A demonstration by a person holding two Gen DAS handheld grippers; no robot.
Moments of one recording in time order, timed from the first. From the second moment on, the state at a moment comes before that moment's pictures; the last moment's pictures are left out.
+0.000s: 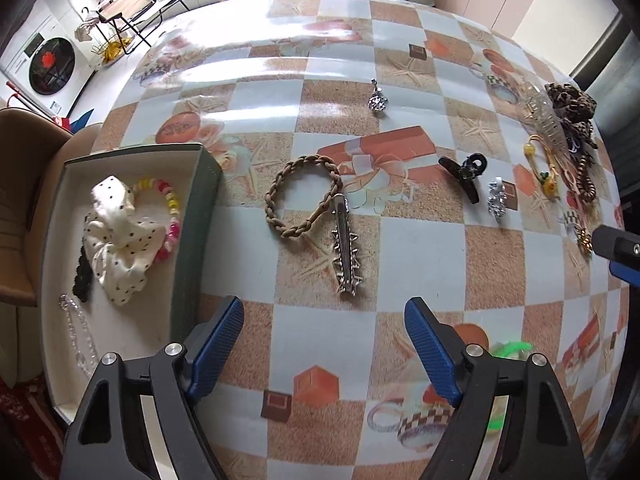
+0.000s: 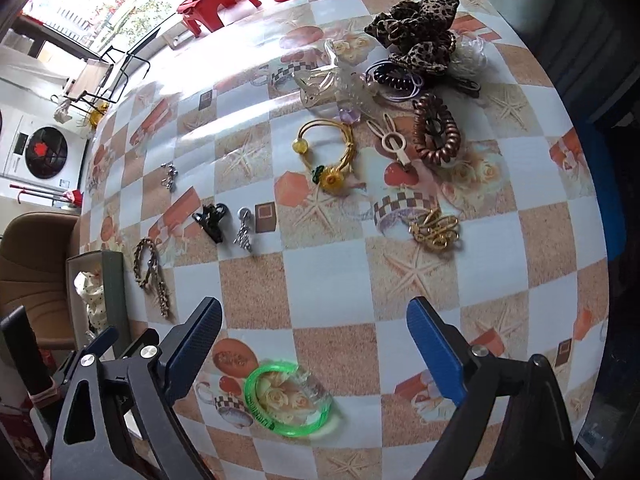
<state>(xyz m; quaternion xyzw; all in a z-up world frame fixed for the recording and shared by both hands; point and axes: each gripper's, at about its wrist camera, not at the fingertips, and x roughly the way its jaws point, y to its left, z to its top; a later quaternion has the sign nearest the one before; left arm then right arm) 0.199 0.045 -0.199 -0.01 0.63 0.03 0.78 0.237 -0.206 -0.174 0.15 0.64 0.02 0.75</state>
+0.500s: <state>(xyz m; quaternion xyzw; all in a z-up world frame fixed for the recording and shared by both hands) 0.222 0.044 -0.233 -0.03 0.63 0.05 0.77 0.298 -0.196 -0.221 0.10 0.64 0.00 0.76</state>
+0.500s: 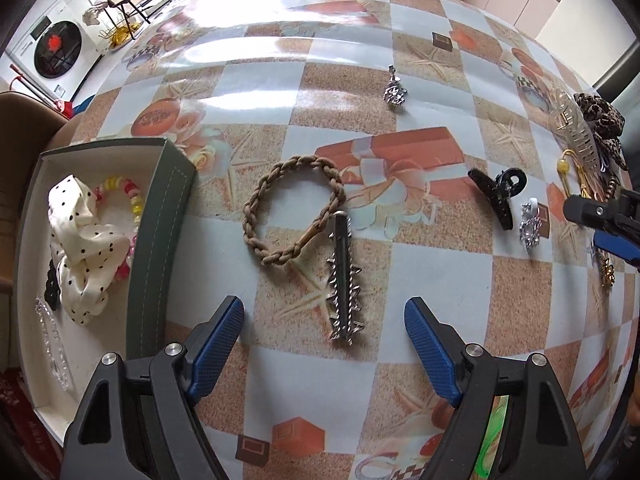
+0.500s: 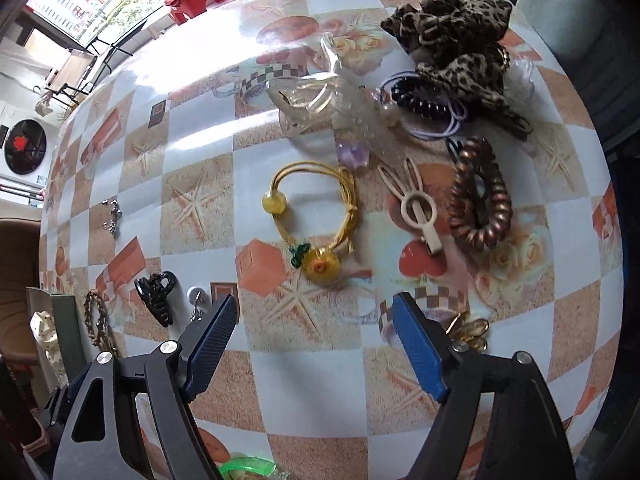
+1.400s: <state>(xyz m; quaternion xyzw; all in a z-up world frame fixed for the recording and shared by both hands) 0.216 0.031 -0.199 -0.05 0.60 -0.01 0.80 0.300 -0.183 -0.206 0.07 0.62 0.01 0.78</state>
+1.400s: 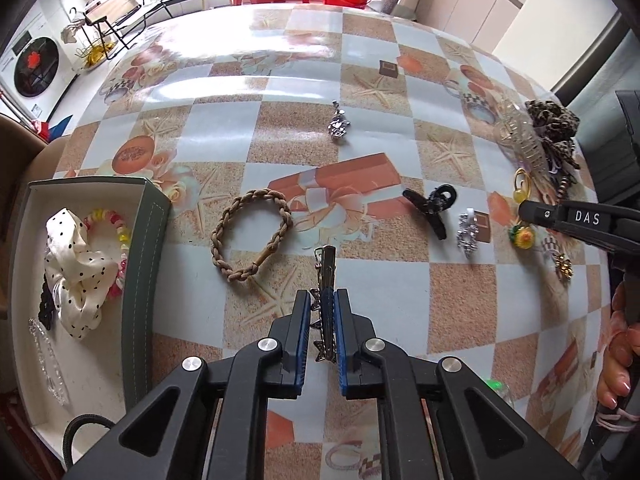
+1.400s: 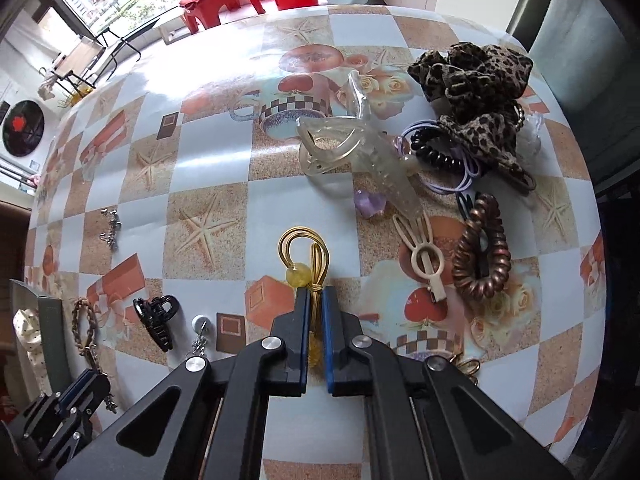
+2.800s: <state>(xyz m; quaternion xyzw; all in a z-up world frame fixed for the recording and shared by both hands) 0.074 0.176 -0.116 -0.03 0.58 -0.02 0.82 0.149 -0.073 -0.102 0.13 0.61 0.10 0.77</state>
